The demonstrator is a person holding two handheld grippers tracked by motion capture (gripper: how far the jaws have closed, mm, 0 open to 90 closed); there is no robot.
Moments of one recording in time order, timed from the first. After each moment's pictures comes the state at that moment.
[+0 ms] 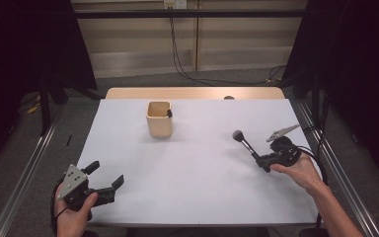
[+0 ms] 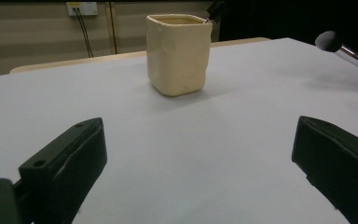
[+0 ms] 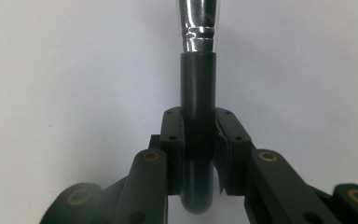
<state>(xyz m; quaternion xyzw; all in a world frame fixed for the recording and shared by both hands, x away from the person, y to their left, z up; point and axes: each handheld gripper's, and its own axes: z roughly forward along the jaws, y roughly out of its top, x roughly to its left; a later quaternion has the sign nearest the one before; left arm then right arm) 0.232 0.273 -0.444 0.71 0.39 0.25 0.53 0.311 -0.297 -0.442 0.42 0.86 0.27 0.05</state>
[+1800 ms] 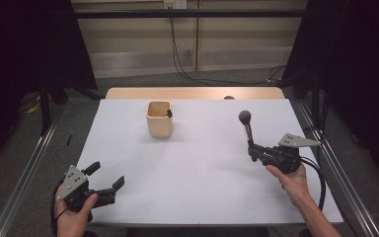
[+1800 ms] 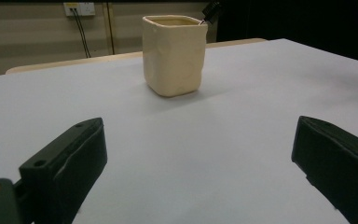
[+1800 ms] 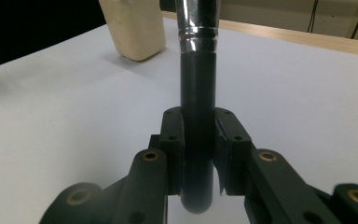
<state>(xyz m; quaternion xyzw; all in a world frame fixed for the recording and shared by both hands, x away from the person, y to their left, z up) 0.229 0.271 -0.442 0.71 0.39 0.25 0.54 0.279 -0.287 -0.441 0.40 0.74 0.52 0.17</state>
